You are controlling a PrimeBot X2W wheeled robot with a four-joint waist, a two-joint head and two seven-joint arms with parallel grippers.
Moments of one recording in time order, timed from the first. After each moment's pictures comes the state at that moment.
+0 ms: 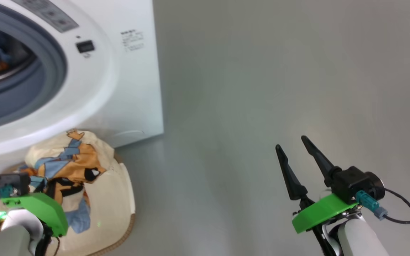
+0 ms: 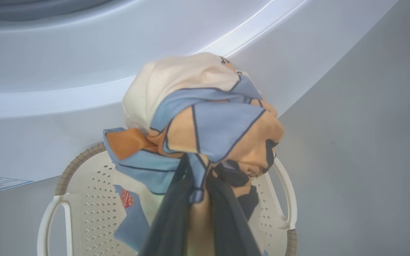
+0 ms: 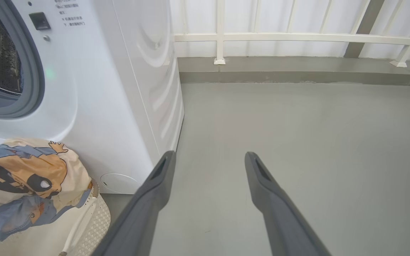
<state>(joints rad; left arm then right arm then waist) -0.63 0.30 -0.40 1.12 -0.52 -0.12 -0.25 -0.24 -0.05 0.12 0.22 0.11 0.13 -0.26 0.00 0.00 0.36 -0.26</state>
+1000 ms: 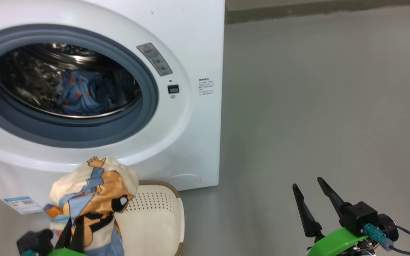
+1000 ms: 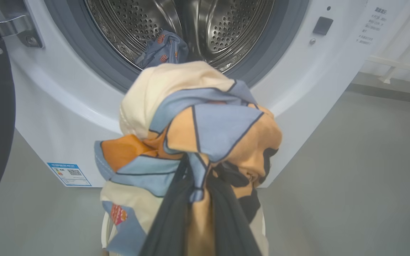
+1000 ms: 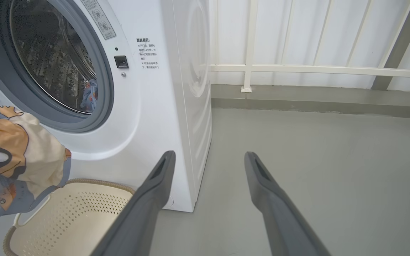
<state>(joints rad) -0.10 0.18 -0.14 0.45 -0.44 -0.03 -0.25 -0.08 -0.05 0.04 0.26 0.07 0.13 -0.26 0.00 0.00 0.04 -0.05</state>
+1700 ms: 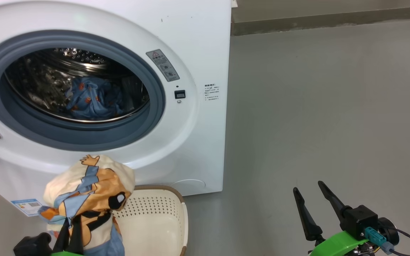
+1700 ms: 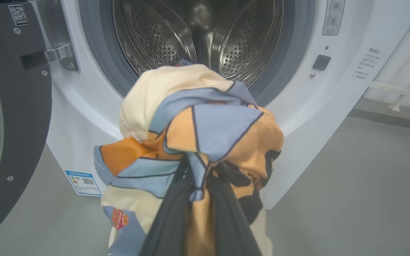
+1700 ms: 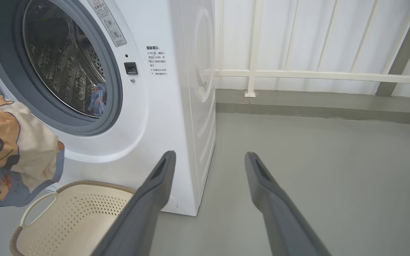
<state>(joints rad) -0.04 0.09 -0.02 0.35 -0.36 -0.08 -0.25 -0.06 -0.05 0.04 0.26 0.07 0.13 -0.26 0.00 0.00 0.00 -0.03</state>
